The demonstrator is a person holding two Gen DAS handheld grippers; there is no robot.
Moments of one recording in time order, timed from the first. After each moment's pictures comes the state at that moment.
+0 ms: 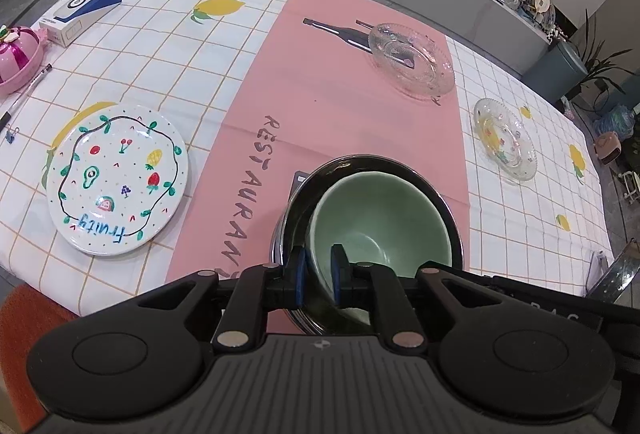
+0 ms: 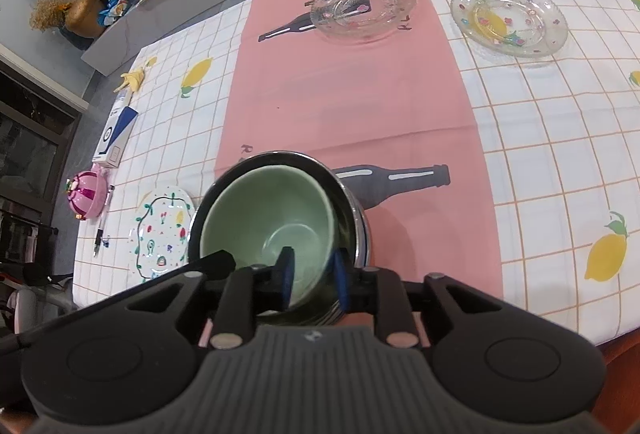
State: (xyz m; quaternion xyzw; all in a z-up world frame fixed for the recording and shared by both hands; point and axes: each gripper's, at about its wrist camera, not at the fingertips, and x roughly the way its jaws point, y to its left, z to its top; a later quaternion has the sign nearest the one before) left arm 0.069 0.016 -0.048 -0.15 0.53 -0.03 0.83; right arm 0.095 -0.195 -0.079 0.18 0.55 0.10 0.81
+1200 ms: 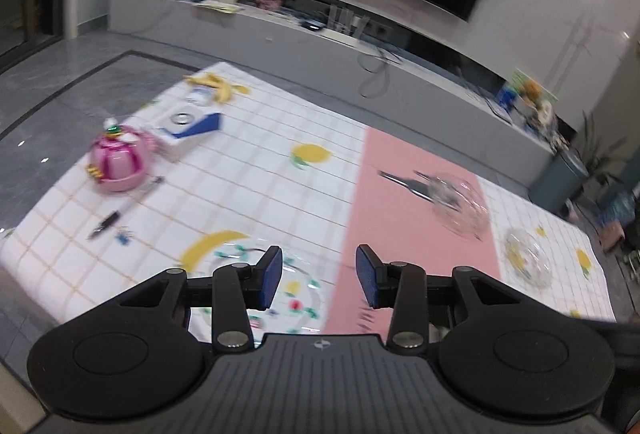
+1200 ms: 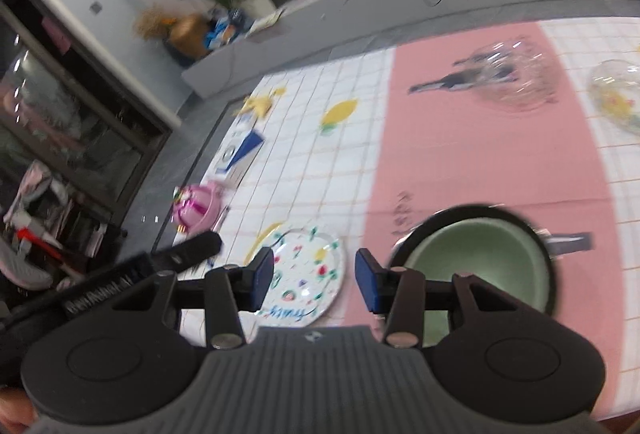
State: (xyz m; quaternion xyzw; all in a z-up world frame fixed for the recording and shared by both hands) left arm 0.029 0.148 0.007 -0.17 0.36 0.02 0.92; right arm 0.087 -0.085 -0.052 0.18 0.45 0.24 0.84
